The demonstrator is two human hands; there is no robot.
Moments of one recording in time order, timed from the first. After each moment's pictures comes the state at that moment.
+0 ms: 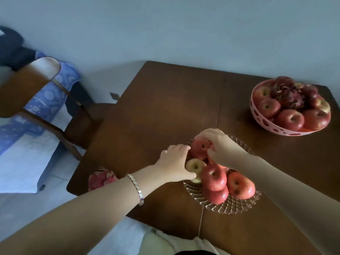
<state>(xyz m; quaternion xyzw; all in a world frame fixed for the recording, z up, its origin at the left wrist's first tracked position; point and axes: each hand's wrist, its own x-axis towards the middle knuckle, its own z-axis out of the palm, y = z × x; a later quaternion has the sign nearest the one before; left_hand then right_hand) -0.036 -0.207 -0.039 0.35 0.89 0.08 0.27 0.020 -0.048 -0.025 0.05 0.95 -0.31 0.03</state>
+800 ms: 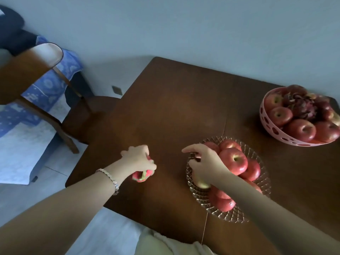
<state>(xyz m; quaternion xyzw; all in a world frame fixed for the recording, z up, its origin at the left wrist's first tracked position) -0.107 -0.289 -0.055 0.11 0.93 0.02 0.35 0.005 -0.117 -0.030 0.14 0.88 -0.44 0.08</state>
